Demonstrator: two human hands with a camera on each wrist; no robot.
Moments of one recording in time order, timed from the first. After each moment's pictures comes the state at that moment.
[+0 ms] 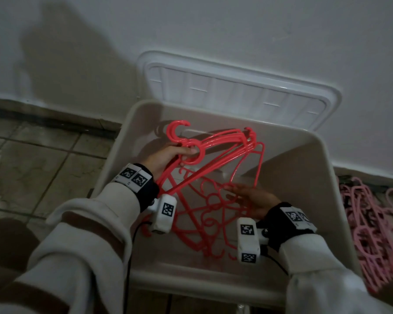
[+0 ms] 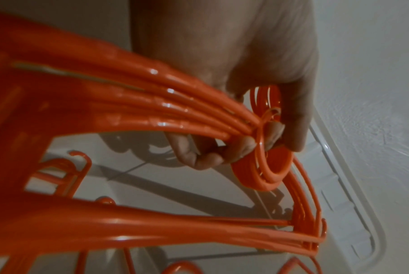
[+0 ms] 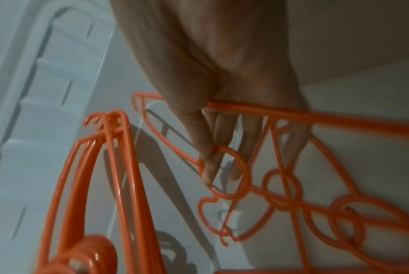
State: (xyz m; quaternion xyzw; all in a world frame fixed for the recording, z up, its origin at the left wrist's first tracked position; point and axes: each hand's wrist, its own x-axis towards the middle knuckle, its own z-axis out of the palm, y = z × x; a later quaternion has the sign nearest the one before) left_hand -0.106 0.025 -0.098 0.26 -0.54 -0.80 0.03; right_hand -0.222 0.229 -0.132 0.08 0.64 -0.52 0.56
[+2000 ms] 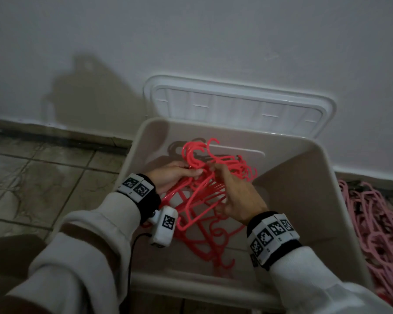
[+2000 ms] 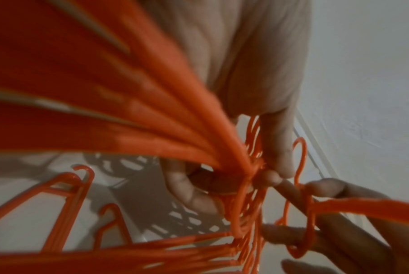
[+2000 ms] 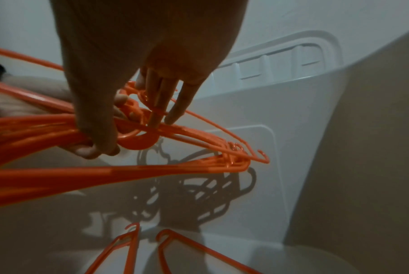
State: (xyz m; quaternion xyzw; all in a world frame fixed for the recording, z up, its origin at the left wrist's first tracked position) left_hand -0.092 0.027 -0.089 0.25 -0.54 -0.80 -0.06; right_hand -0.176 0.204 -0.067 -0.53 0.81 -0.20 0.16
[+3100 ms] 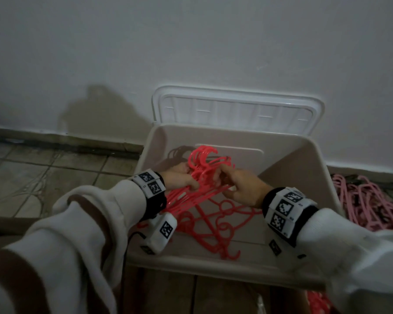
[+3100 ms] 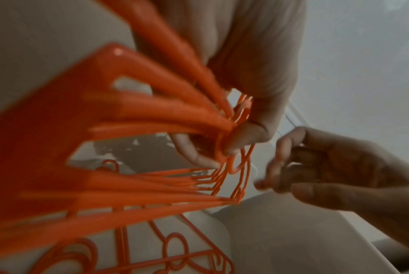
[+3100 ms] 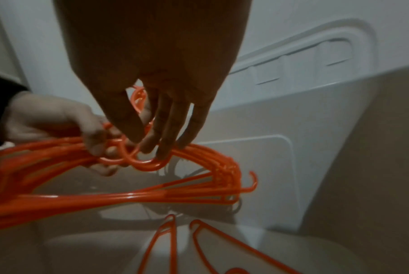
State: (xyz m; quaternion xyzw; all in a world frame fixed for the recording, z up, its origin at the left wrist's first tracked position) left_hand -0.068 0.053 -0.031 0.28 -0.77 -0.56 -0.12; right_hand -0.179 0.204 -0.031 -0.55 0.75 -0.25 0.27
